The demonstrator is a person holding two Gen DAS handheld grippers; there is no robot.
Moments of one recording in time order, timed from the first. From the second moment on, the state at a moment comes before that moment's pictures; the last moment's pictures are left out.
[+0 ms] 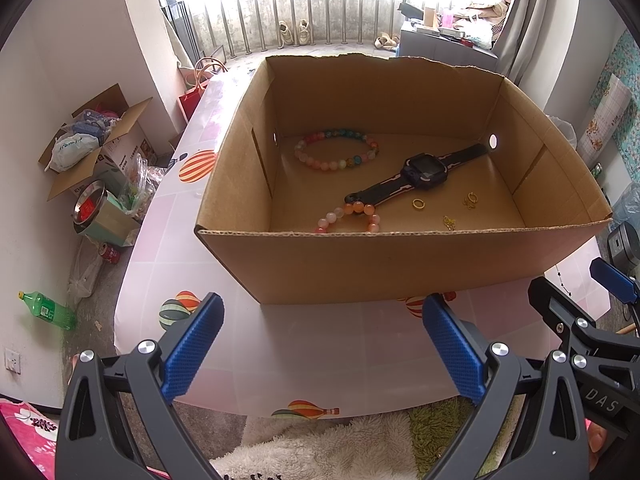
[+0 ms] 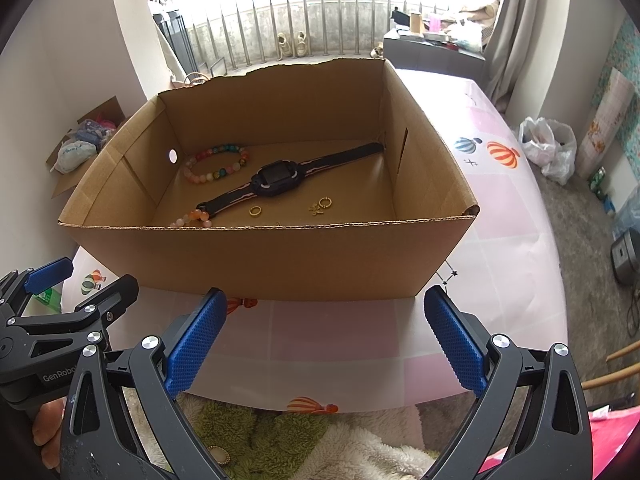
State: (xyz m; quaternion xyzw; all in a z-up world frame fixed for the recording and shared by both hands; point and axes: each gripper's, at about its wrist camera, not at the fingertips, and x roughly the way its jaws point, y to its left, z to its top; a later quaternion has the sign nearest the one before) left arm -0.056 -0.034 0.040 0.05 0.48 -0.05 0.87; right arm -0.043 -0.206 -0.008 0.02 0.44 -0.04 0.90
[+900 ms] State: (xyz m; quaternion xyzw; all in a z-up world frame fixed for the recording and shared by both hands) left arm -0.057 -0.033 0.039 0.05 0.48 -0.05 0.87; right arm -0.044 -0.206 -0.009 0.02 0.44 -0.04 0.90
